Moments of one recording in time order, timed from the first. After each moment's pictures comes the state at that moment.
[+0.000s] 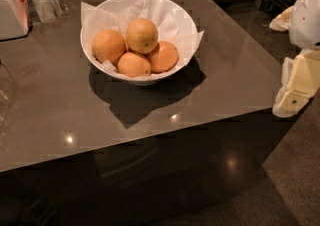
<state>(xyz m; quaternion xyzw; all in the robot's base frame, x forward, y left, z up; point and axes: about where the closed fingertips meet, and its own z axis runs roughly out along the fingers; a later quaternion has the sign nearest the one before) 0.438 -0.217 0.976 -0.60 0.78 -0.03 0.16</state>
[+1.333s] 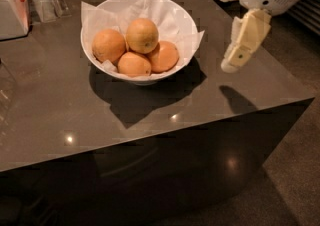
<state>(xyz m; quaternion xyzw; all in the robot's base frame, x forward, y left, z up) 0.516 -0.135 1.002 -0.66 0.70 0.07 0.26</state>
